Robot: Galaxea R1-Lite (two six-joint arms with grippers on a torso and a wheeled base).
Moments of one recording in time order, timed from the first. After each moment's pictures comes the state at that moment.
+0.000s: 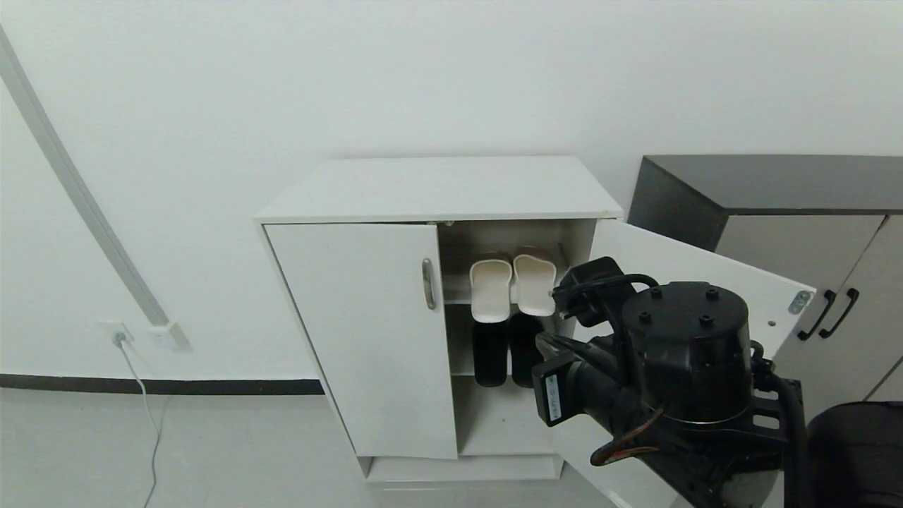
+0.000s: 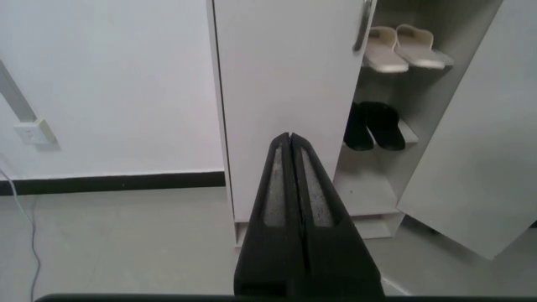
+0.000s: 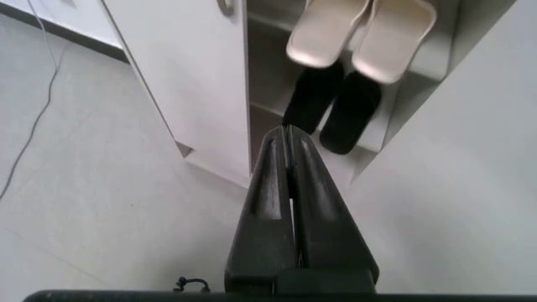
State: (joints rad) left arm 0.00 0.00 0.00 0.00 -0.02 -0.01; right arm 0.98 1.71 -0.83 -0.59 -0.54 0.13
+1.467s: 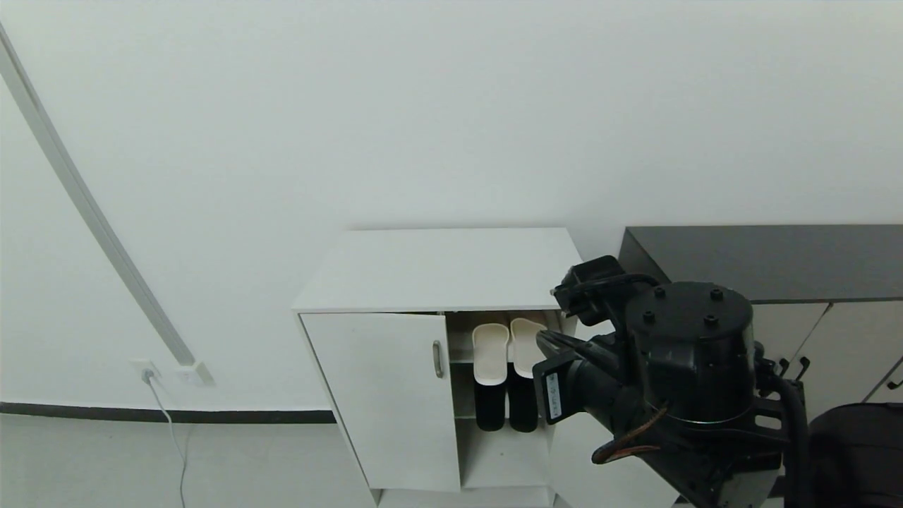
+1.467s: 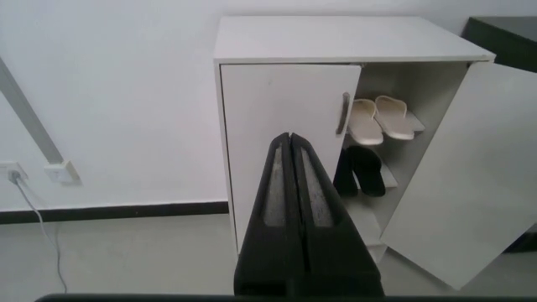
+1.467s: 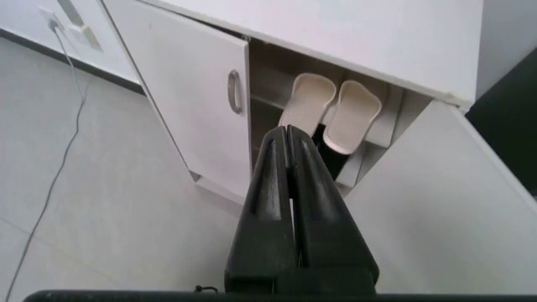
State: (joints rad) left arm 0.00 0.00 0.00 0.00 -0.02 -0.01; right arm 0.97 1.71 -0.82 -0.61 -0.53 0.12
